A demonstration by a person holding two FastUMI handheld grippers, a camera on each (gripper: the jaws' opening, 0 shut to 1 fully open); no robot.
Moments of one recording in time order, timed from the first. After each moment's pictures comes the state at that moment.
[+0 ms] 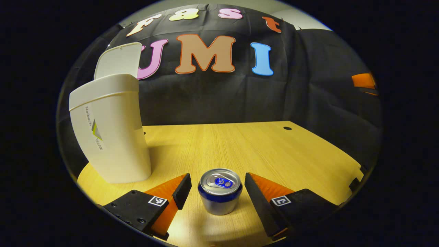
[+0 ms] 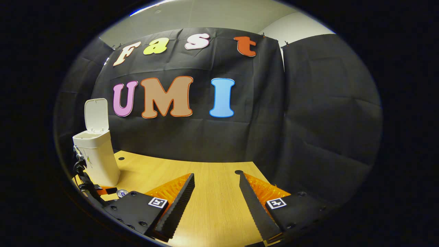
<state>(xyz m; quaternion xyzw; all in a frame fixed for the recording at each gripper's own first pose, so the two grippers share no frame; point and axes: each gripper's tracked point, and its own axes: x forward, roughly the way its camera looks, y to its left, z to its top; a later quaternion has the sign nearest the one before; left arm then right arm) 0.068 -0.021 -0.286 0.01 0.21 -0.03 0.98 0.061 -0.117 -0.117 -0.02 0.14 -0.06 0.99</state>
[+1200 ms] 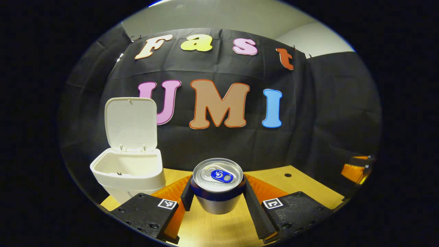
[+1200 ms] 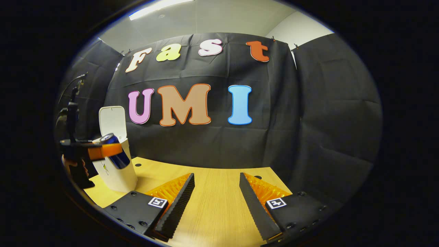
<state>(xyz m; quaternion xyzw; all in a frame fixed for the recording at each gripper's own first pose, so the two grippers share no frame) 0.103 0.044 -0.040 -0.02 0.06 -0.01 1.00 0.065 -0.051 -0.097 0.00 0.11 0.01 0.99</state>
